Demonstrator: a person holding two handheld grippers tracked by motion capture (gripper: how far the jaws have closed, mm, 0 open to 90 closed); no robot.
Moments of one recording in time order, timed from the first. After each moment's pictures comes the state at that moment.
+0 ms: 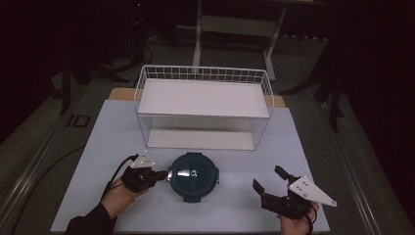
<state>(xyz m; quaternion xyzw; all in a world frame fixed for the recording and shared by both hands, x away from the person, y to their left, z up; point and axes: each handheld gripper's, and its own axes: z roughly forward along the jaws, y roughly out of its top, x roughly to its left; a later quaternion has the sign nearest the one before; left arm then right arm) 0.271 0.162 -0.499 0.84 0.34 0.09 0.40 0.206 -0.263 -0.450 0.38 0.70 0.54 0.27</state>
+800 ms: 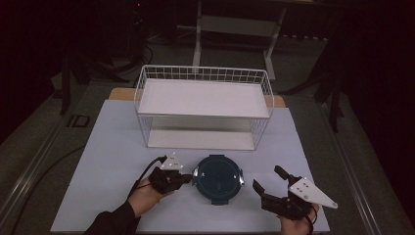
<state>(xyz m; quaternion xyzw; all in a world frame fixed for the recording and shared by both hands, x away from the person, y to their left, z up) 0.276 0.094 -0.500 0.86 0.29 0.06 0.42 0.203 -0.262 -0.448 0.37 0.70 0.54 0.28</state>
